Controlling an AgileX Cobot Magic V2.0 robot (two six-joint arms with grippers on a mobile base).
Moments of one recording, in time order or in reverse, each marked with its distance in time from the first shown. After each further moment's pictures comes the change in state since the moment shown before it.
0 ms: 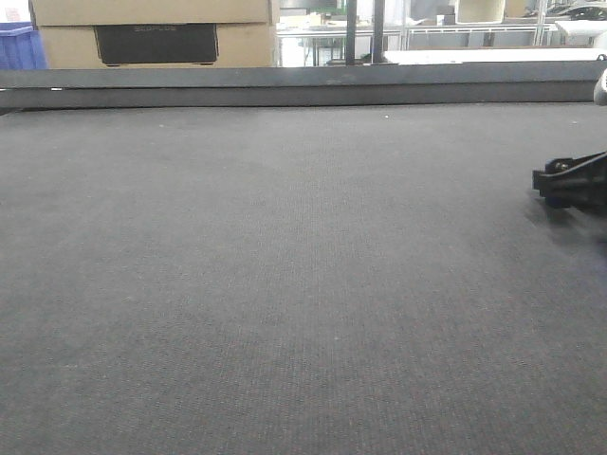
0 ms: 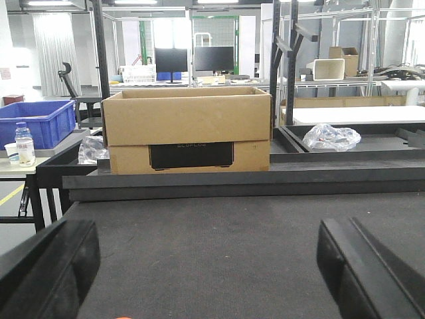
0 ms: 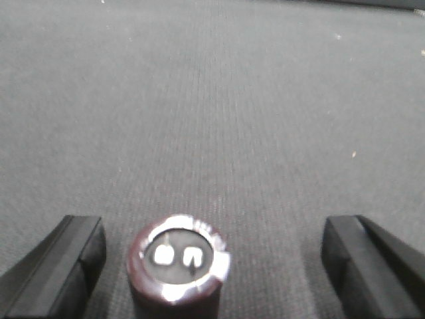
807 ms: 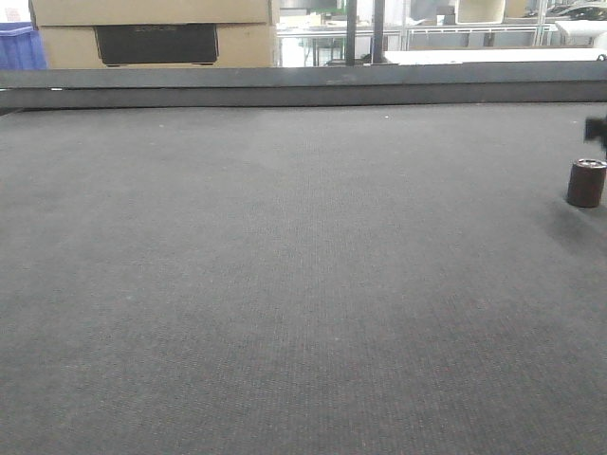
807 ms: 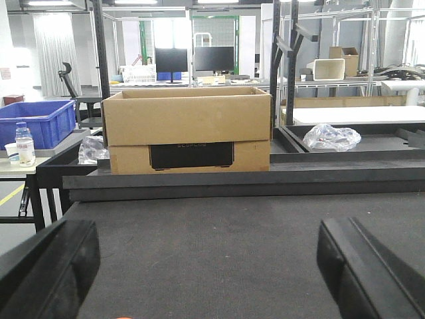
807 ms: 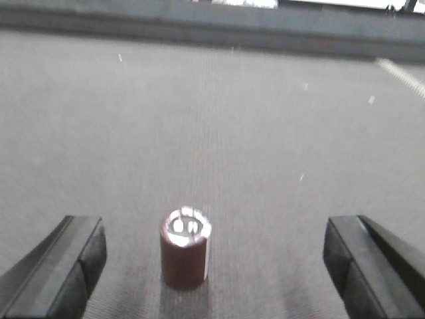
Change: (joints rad) left arm 0.000 0.000 0.000 0.000 0.000 0.000; right arm 0.000 -0.351 0.261 0.002 0.016 -0.002
